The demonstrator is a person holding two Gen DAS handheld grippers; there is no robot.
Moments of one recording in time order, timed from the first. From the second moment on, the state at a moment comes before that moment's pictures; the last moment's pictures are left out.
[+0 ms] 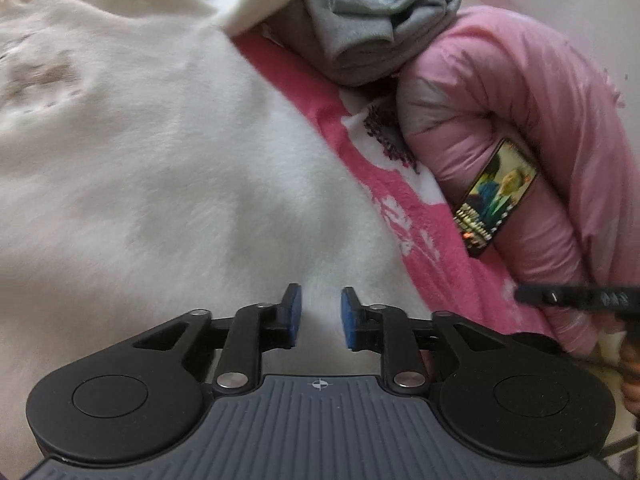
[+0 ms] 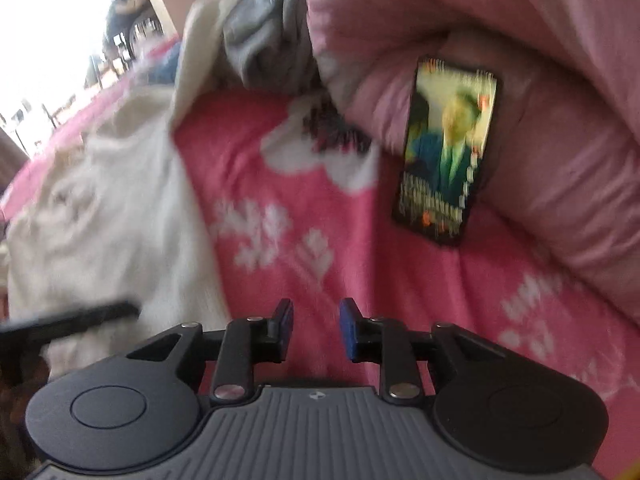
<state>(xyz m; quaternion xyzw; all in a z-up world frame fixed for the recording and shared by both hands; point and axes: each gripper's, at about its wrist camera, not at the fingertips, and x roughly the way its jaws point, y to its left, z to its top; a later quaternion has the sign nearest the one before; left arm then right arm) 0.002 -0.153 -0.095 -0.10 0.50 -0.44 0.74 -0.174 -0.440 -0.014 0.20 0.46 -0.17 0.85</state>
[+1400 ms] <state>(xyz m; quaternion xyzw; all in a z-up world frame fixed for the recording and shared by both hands) -0.047 0.111 -0.120 -0.40 0.56 -0.19 0.70 -0.112 -0.086 -0.089 -0.15 0.44 0.39 0.79</state>
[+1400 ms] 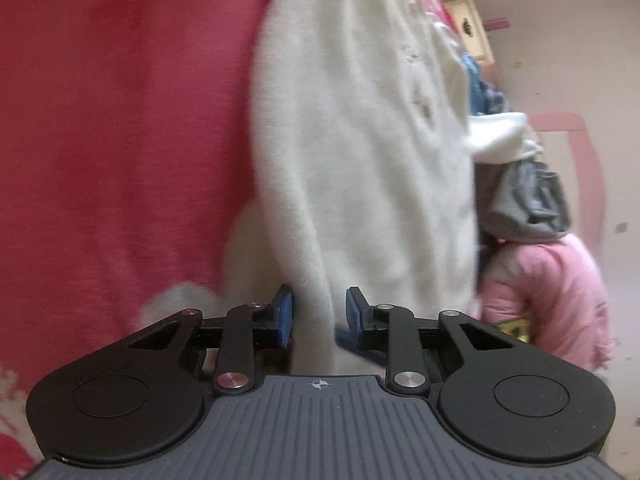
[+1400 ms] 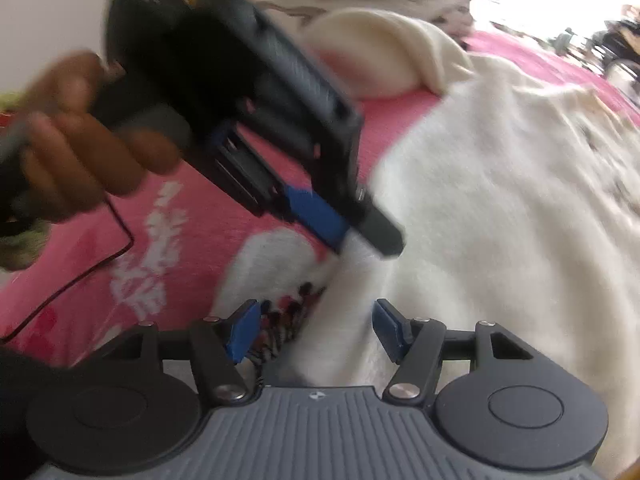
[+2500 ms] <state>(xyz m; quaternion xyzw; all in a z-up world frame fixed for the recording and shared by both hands) -0.051 0.083 -0.135 -0.37 0.51 -0.20 0.75 -0.042 -0.291 -0.152 0.48 0.49 0.19 0.70</state>
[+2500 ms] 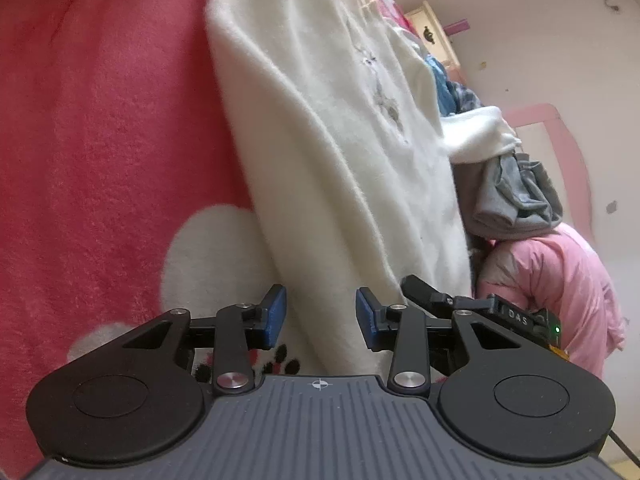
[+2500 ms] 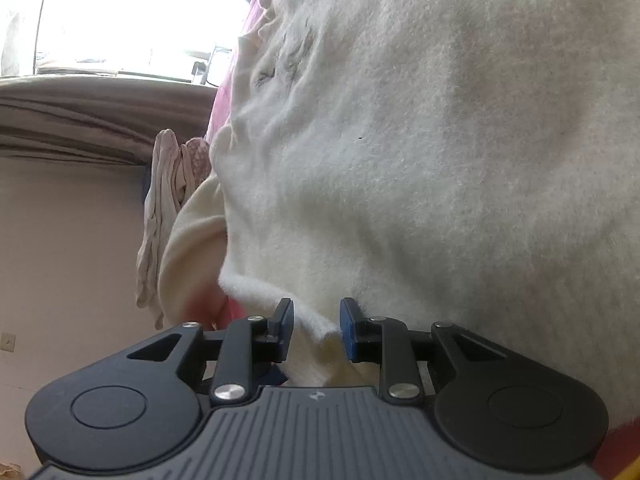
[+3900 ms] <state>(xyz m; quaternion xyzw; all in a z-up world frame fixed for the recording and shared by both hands) -0.078 0.125 -0.148 -0.45 0.50 -0.18 0.72 -0.074 -0.416 -0.059 0.29 0.47 0.01 0.83</state>
